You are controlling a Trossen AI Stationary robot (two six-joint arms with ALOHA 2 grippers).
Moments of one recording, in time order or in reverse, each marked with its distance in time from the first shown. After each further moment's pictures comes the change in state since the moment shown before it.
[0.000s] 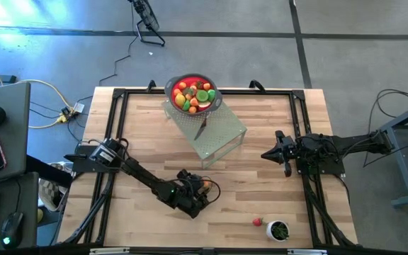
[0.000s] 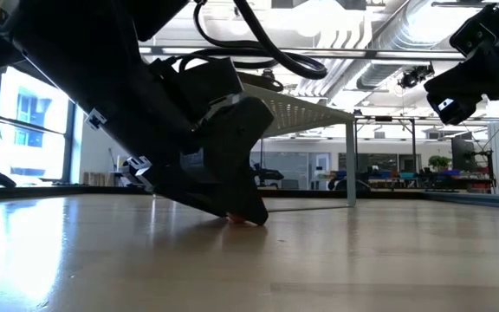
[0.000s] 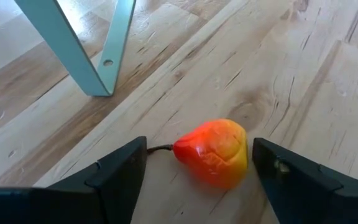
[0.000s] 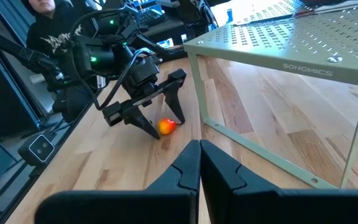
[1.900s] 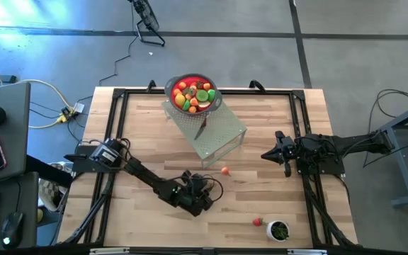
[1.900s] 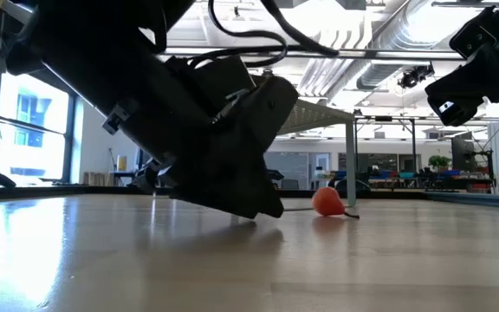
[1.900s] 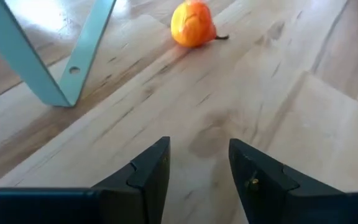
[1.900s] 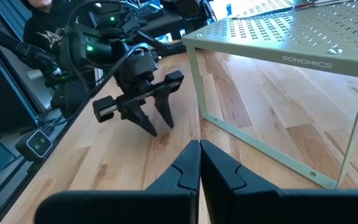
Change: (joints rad) left arm 0.001 0.001 -0.004 0.170 0.006 -0.002; right arm 0.000 0.000 0.000 -0.020 0.000 0.003
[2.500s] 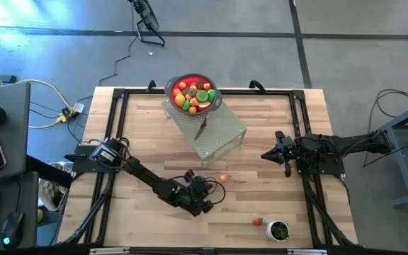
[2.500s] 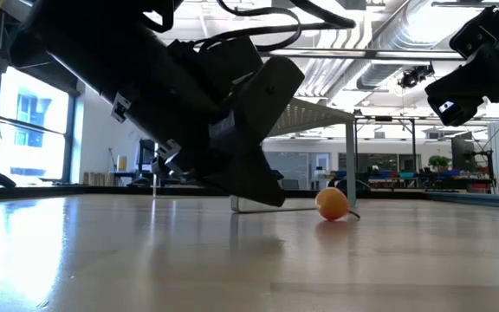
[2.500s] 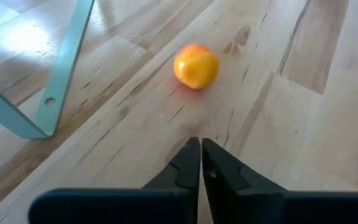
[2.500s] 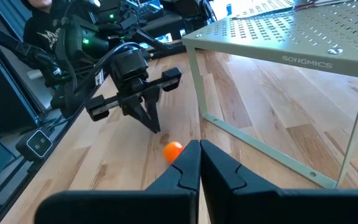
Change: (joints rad) left arm -0.001 -0.015 0.002 0.056 0.021 0.162; right arm 0.000 0.000 0.000 0.000 0.000 -0.001
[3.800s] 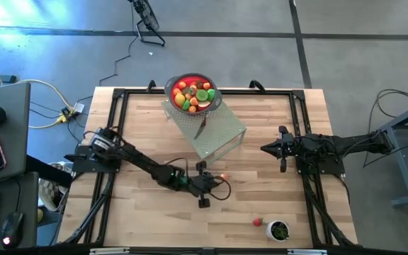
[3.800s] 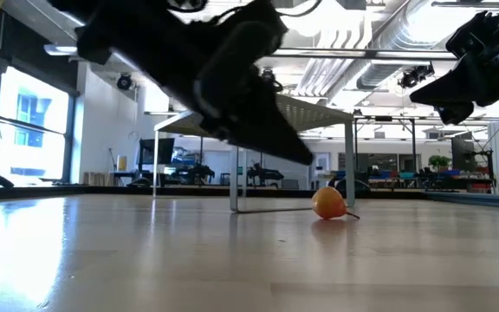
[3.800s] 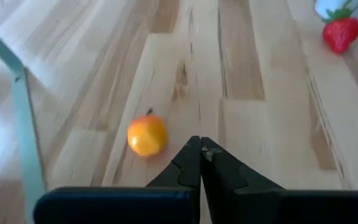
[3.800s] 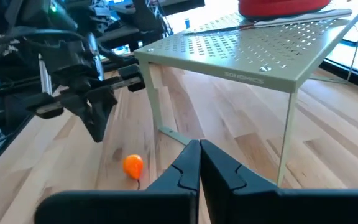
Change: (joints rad) left arm 0.131 -0.118 -0.088 0.219 0.328 0.588; right arm 0.000 0.000 0.000 0.003 0.188 -0.046
